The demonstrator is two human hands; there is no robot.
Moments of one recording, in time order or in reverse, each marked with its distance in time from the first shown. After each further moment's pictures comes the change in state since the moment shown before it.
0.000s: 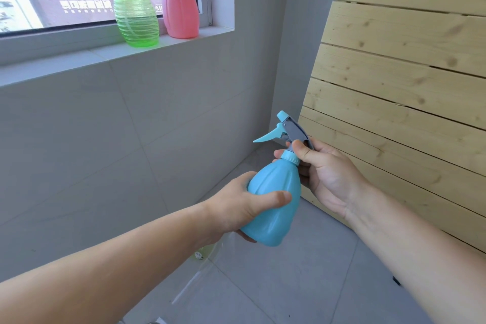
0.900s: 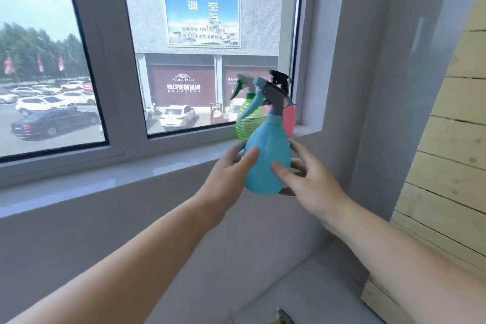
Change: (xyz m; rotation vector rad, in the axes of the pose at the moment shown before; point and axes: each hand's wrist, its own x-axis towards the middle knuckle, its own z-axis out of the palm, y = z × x) left_hand -0.065 0.098 -0.188 -0.161 0.595 0.535; right_hand 0.066 -0.076 0.205 -0.377 -0.313 -0.416
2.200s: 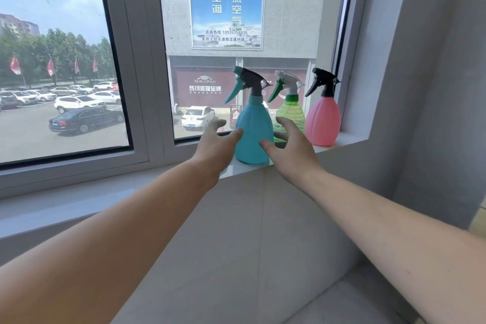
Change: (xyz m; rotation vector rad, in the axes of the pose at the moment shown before) left_hand 0.099 0.005 -0.097 0.204 0.421 -0.042; right_hand 0.134 0.009 0.087 -0.359 0.088 -0.124
